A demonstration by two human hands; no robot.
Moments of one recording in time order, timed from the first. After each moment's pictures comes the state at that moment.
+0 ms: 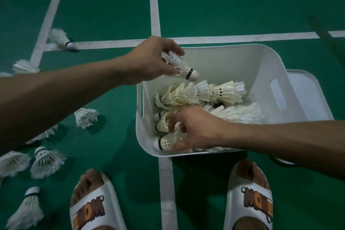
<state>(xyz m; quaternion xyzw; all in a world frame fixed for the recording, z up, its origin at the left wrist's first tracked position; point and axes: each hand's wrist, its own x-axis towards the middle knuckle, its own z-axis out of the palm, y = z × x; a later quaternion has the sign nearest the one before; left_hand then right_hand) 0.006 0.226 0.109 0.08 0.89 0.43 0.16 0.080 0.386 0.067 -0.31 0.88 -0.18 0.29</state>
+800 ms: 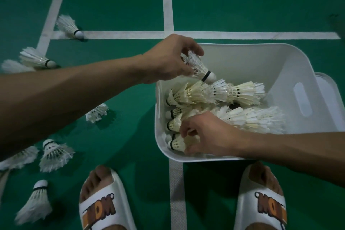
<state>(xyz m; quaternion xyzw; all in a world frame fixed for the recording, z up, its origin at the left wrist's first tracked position) -0.003 0.214 0.091 0.09 0.87 0.45 0.18 0.081 0.377 0.041 -0.31 0.87 -0.21 0.31</state>
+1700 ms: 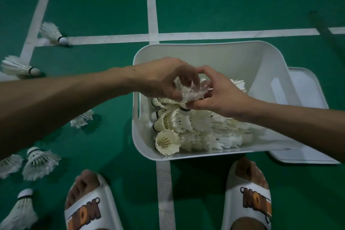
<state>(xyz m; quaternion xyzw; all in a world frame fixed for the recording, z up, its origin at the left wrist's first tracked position) 0.007 0.241 0.091 0.31 0.89 0.26 0.23 0.036 0.428 0.063 -0.08 0.83 -0.49 0.25</state>
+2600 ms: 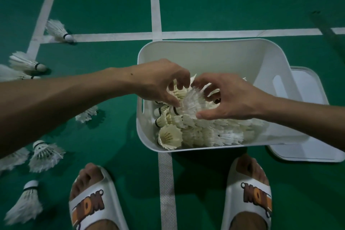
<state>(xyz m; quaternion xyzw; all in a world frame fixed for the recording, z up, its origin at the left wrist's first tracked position) 0.022 0.229 0.090 0.31 0.90 0.19 0.23 0.048 0.435 0.092 -0.22 0.91 -0.27 0.22</state>
